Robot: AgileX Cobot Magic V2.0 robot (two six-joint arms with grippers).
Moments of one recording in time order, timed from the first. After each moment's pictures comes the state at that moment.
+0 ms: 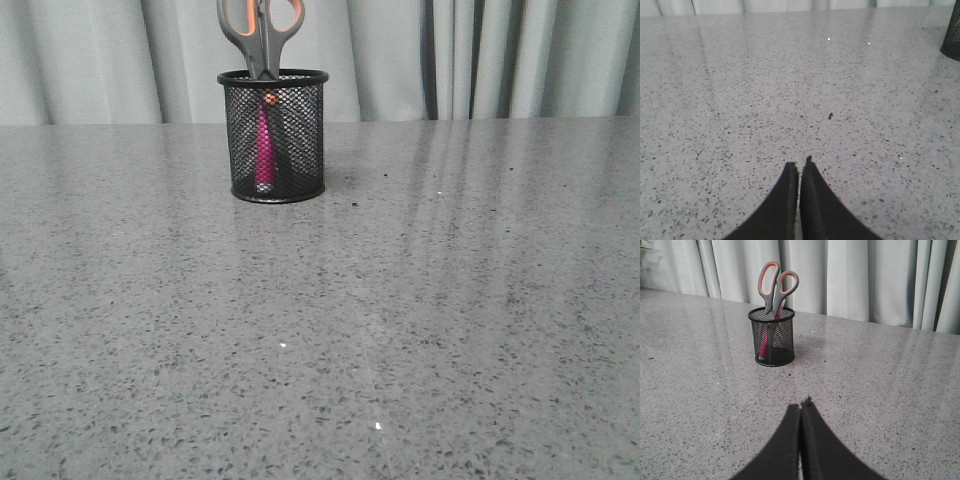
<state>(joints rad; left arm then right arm) -0.05 0.00 0.00 -0.09 0.33 0.15 0.58 -0.01 -0.35 -0.15 0.51 0.12</state>
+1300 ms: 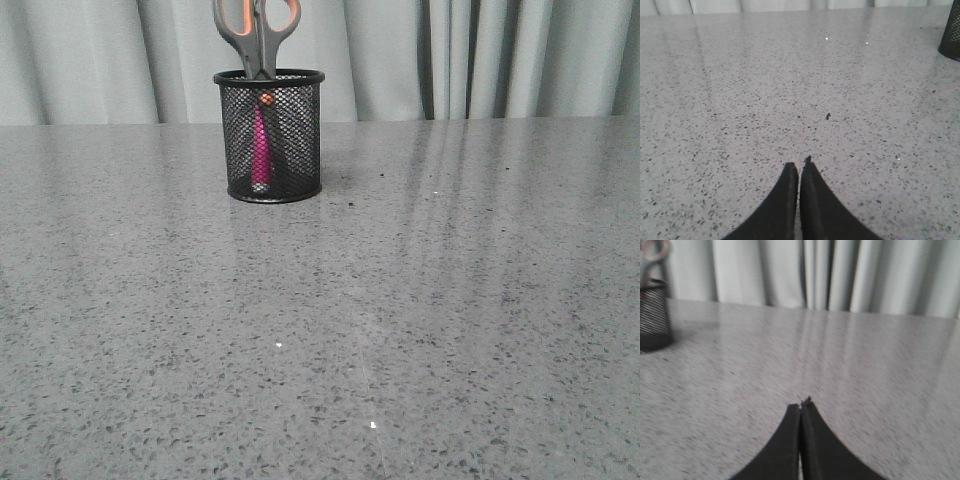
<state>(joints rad) -0.05 0.00 0.00 -0.09 0.33 0.15 0.12 0.05 0.01 -0.19 0.06 0.12</state>
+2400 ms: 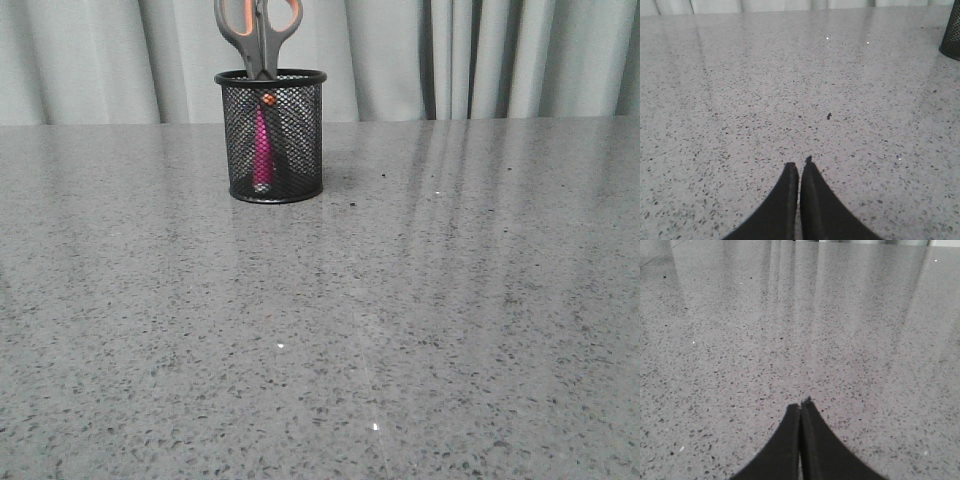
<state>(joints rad) -0.05 0.00 0.00 -0.09 0.33 0.15 0.07 -0.01 0.01 -0.19 0.33 0.13</state>
